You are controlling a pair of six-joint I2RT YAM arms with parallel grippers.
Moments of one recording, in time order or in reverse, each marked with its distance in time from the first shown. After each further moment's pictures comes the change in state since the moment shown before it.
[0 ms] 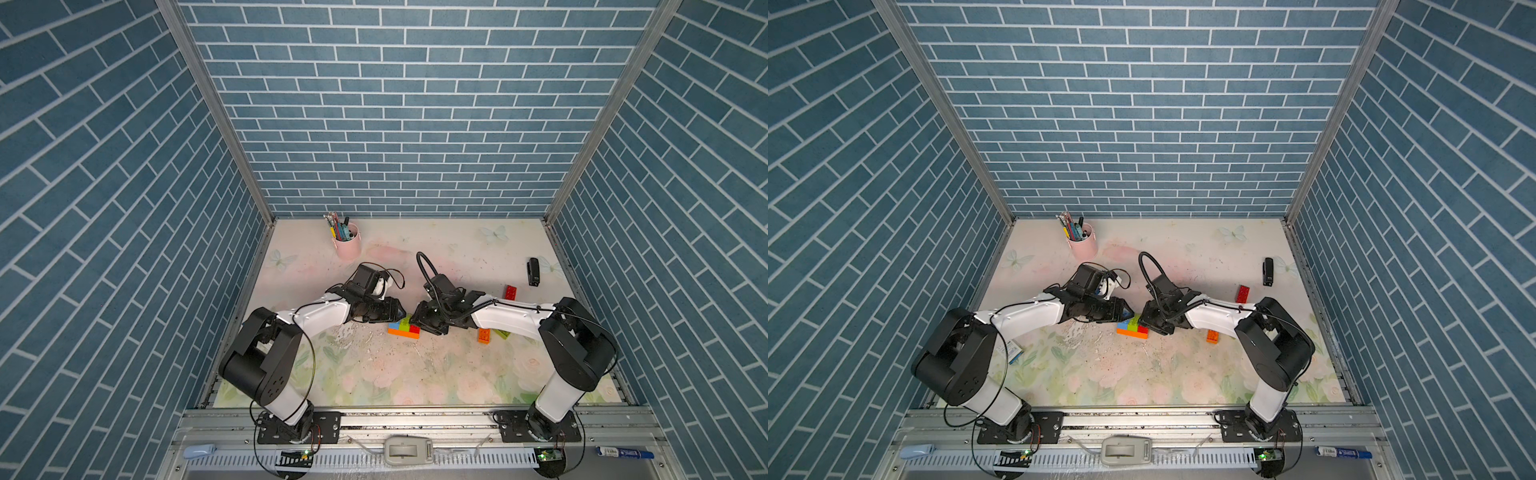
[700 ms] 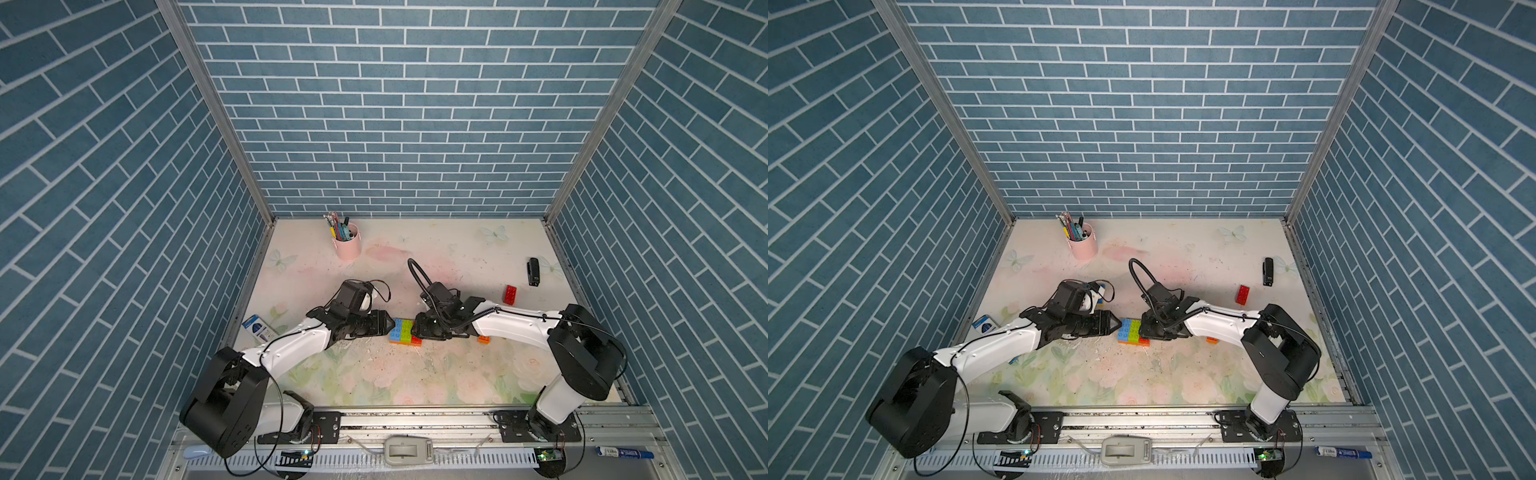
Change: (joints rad) left arm -0.015 -0.281 -0.238 0.018 -0.088 -0.104; right arm 0.061 -0.055 -0.025 -0.068 0.070 -0.179
